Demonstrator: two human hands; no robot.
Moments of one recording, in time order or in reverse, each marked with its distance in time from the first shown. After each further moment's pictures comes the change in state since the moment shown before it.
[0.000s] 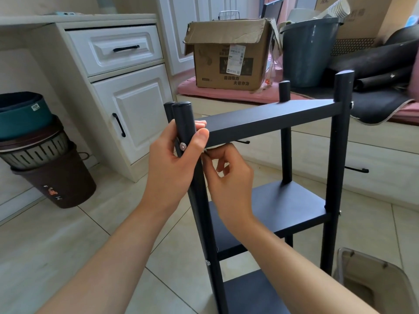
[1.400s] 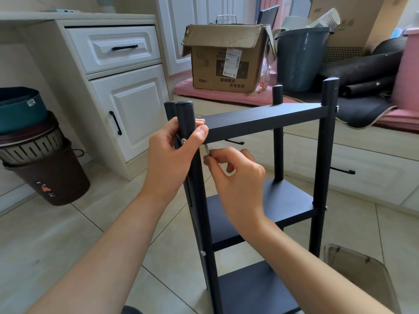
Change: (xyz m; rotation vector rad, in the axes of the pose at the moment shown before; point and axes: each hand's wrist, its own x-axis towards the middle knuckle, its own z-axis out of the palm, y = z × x) left_hand 0.004 0.003 -0.004 -0.053 0.016 -0.084; right_hand -0.006 -0.023 -0.027 -0.303 -0.009 -0.109
